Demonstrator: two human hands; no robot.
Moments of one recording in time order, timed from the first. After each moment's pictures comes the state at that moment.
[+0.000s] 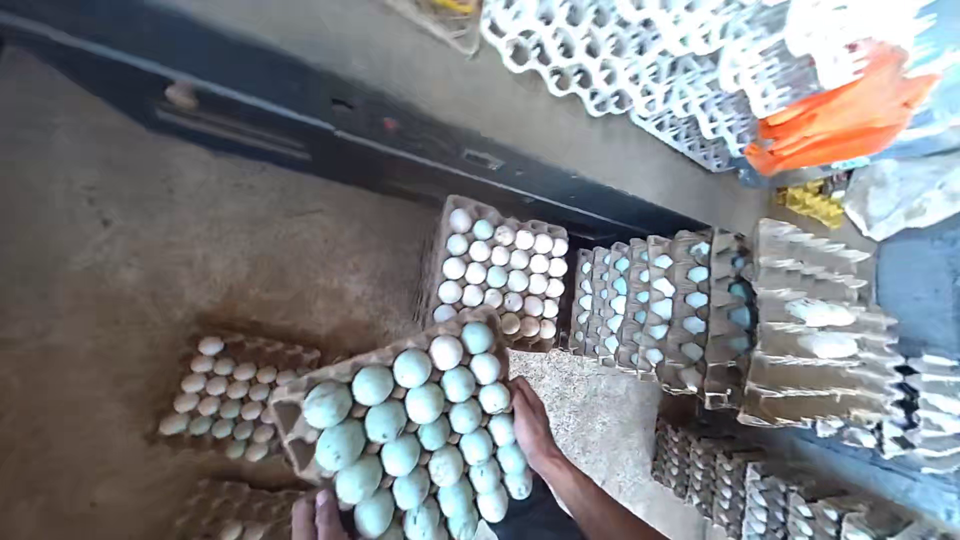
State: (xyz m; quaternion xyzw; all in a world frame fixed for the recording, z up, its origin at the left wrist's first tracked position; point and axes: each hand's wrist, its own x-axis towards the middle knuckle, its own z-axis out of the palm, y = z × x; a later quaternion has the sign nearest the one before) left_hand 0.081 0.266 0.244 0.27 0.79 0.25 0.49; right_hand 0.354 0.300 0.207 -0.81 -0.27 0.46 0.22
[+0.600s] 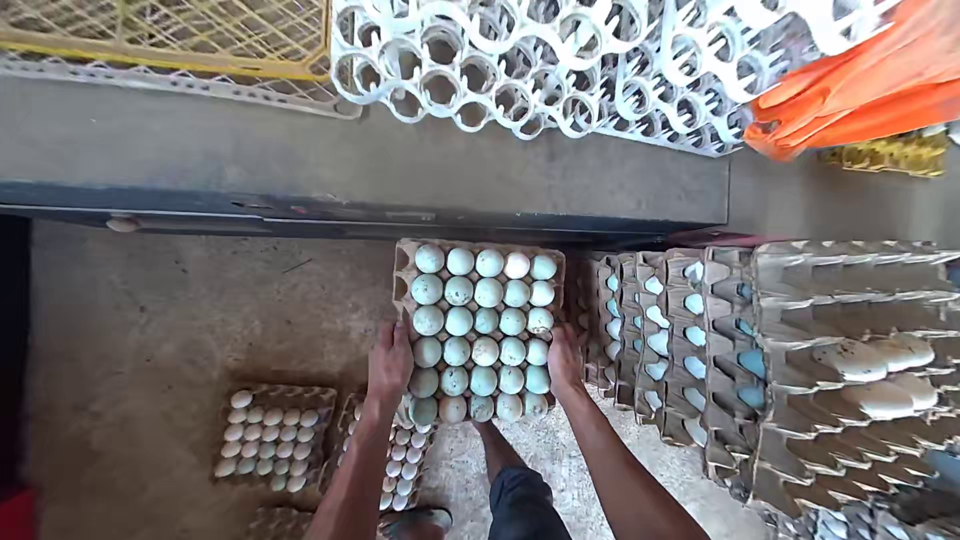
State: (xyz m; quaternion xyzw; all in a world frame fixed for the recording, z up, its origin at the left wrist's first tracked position) left_hand 0.265 0.543 0.171 0.43 0.73 0.07 0.53; right_hand 0.512 0.442 0.169 -0.89 -0.12 0.36 0.24
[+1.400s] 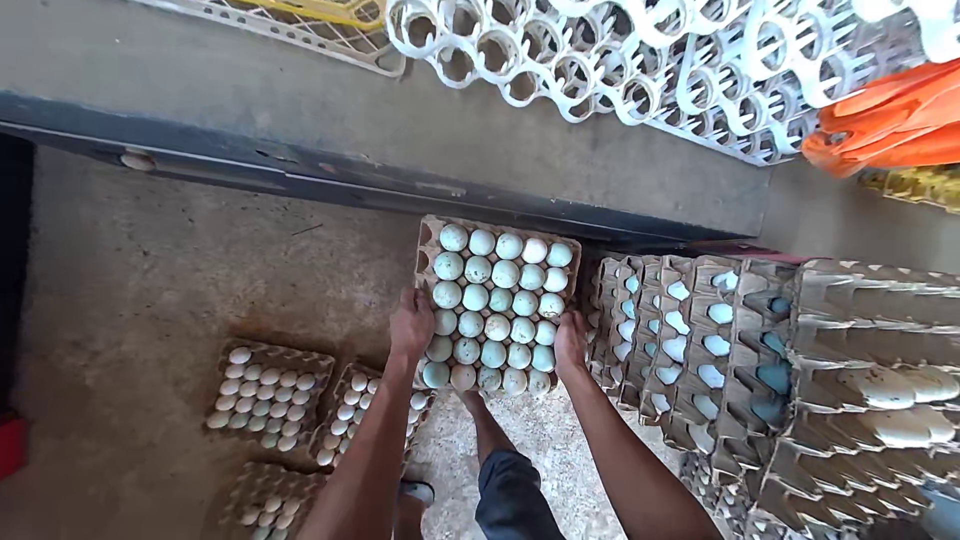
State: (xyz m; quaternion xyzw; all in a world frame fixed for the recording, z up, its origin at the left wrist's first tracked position) left_hand 0.273 0.551 0.145 0.45 0.73 0.02 0.51; right_hand 0.514 0.451 0.146 -0.90 -0.13 0.35 0.20
